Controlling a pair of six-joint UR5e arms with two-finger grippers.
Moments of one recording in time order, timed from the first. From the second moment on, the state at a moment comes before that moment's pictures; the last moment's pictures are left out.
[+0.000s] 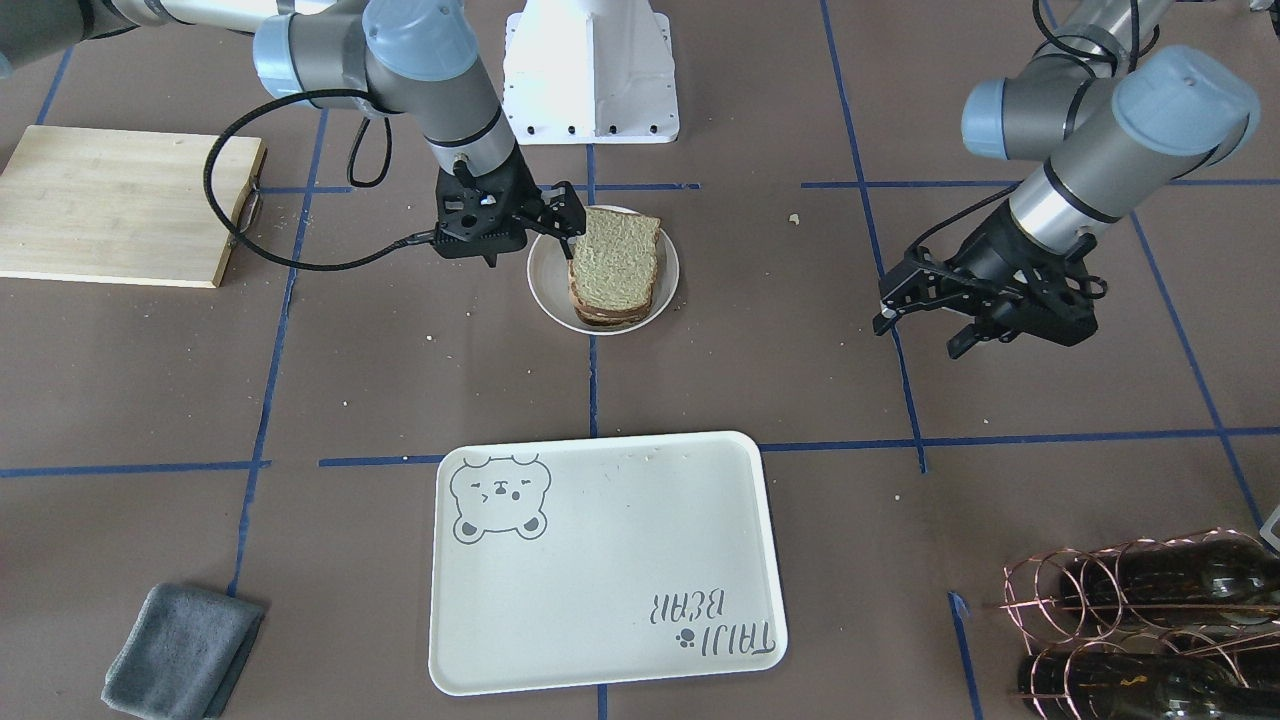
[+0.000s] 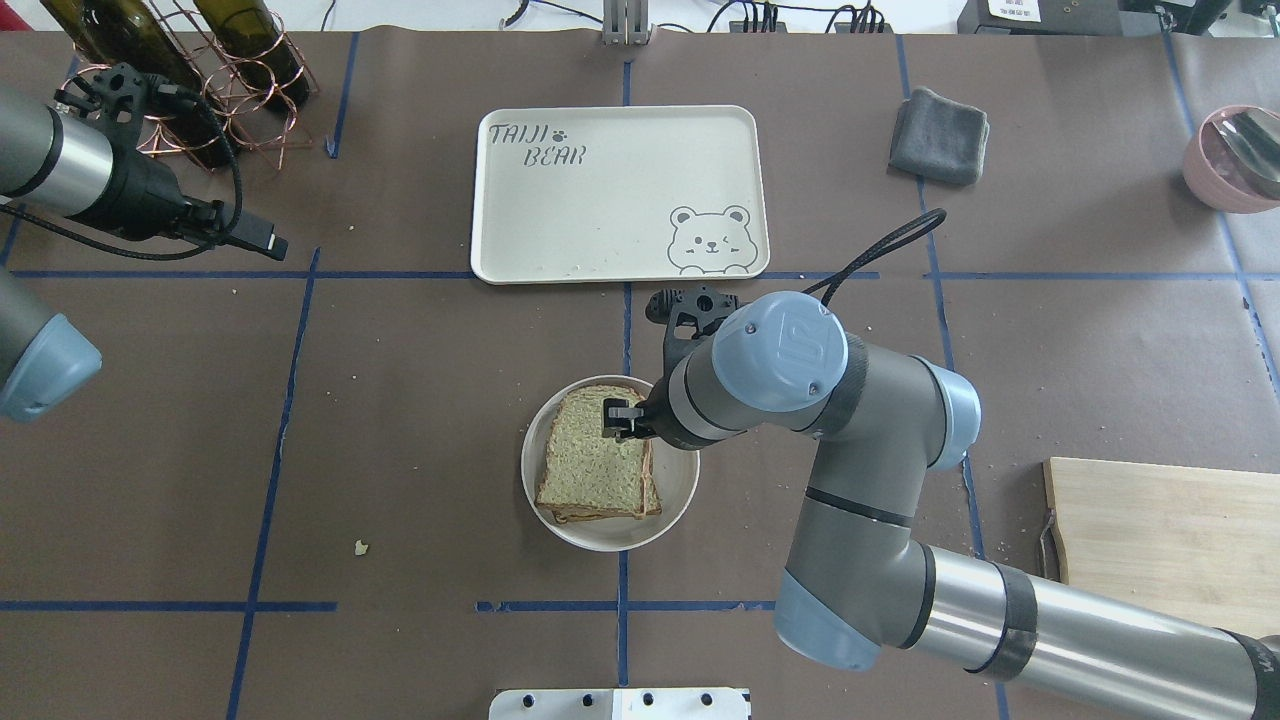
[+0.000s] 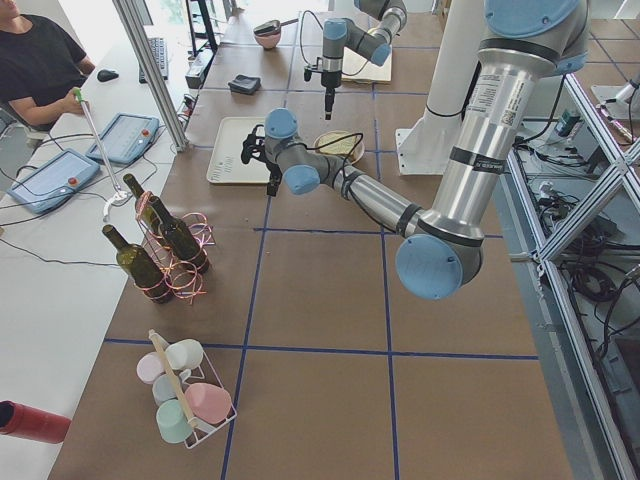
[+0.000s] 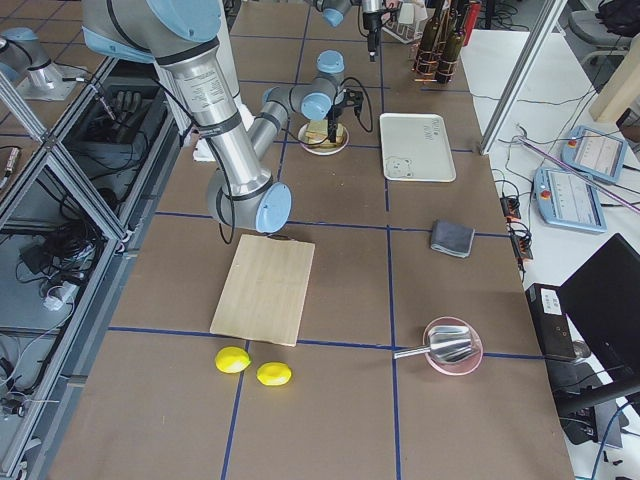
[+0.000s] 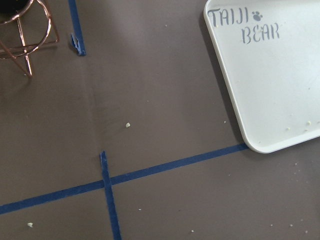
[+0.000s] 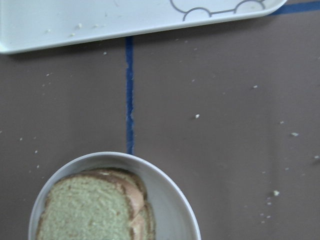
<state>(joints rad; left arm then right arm) -0.90 -1.88 -1.75 -2.10 -2.20 -0.97 0.54 -0.99 1.83 -1.54 1.95 1.29</state>
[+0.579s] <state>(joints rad) -0.59 -1.99 -1.80 -1.98 -1.94 -1.26 0.77 -1.14 1.93 -1.74 2.05 0.89</state>
